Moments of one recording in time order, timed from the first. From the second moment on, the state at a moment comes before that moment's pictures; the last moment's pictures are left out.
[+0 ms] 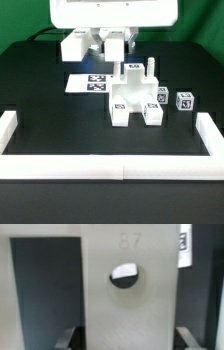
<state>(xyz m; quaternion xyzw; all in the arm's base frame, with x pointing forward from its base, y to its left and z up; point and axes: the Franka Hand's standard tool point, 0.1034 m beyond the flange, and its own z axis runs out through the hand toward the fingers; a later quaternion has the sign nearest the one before) 0.546 -0.014 0.148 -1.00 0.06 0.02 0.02</state>
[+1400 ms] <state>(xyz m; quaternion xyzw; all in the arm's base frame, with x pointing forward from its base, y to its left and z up) 0.511 0.058 0.124 -1.00 0.02 0.02 0.02</state>
